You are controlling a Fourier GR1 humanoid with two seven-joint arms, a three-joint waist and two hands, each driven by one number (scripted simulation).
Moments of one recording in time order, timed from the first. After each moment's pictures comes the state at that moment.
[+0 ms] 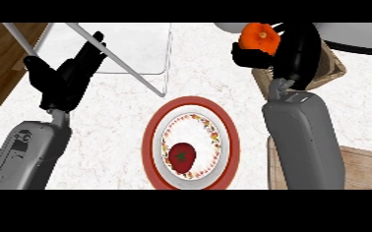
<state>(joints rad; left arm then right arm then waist) -0.40 0.36 -0.11 -1.42 0.23 0.05 0.21 -0.67 0.00 0.00 -1.51 1.06 -0.30 0.76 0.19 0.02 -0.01</state>
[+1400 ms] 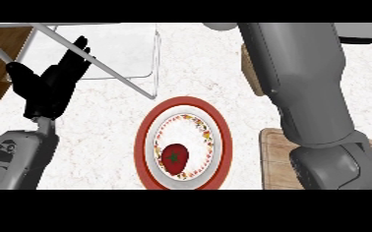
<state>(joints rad) -0.33 0.39 -0.07 -1.48 0.21 0.08 0.23 -1.50 -0.02 -0.28 -0.82 1.79 -0.22 1.21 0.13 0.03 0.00</state>
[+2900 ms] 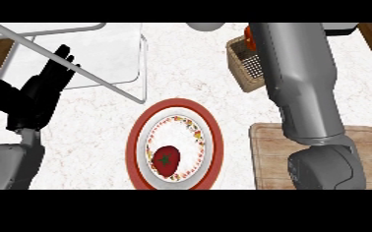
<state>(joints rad) -0.24 0.40 0.00 -1.50 0.21 0.06 0.19 -1.39 -0.01 -0.53 -0.74 1.98 -0.48 1.17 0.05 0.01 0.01</state>
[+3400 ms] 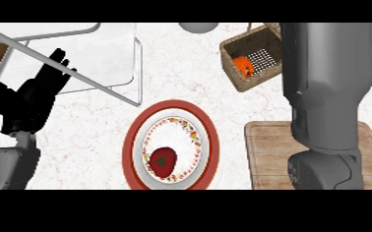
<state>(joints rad) -0.22 0.41 0.02 -1.50 0.21 0.06 0.21 -1.36 0.00 -0.58 -1.02 2.03 -0.61 1.17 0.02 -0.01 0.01</state>
